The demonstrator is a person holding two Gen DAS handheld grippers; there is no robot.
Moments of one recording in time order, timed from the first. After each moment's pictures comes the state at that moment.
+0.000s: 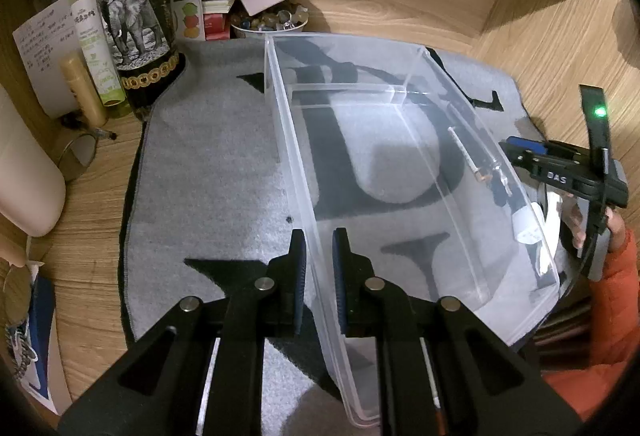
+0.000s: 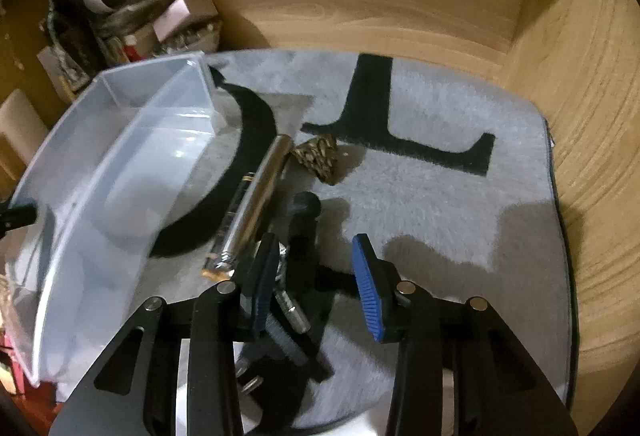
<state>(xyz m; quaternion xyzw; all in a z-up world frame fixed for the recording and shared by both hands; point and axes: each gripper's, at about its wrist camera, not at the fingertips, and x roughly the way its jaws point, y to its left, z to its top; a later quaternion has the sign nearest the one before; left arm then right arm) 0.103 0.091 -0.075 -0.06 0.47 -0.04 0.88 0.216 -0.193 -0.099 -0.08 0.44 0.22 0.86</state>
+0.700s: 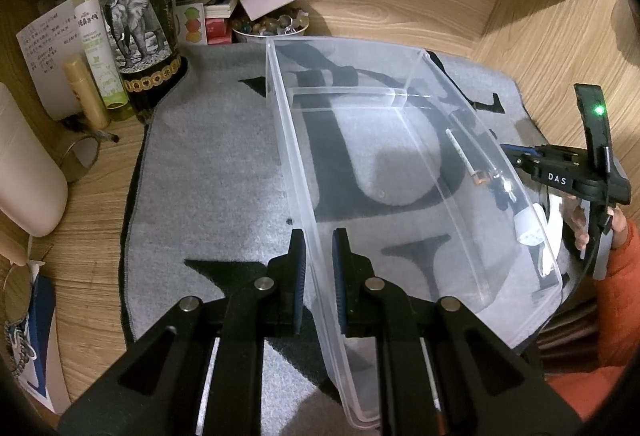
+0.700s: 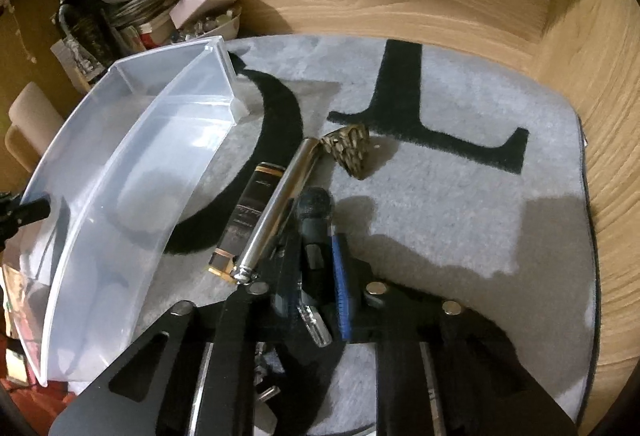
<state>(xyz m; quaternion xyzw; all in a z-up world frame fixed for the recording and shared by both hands) 0.100 0.090 -0.076 -0.06 0.46 -0.04 0.88 0.217 -0.186 -0.107 -0.07 0.46 0.27 0.85</state>
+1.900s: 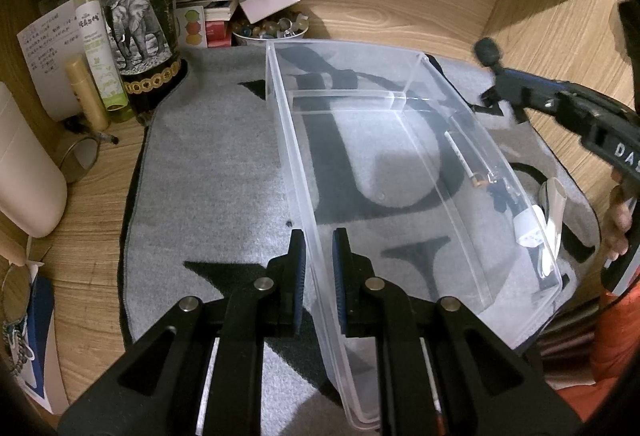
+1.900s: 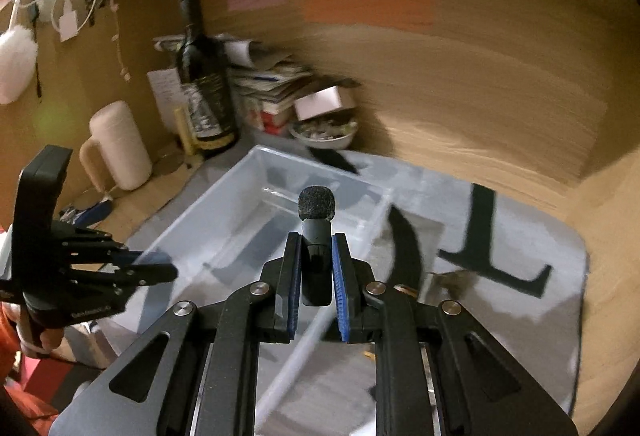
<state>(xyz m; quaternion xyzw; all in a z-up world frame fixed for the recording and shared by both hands) 0.099 0.091 -0.076 -0.06 0.45 -0.03 0.89 0.156 -0.102 -0.020 -0.10 0.32 0.36 0.87</state>
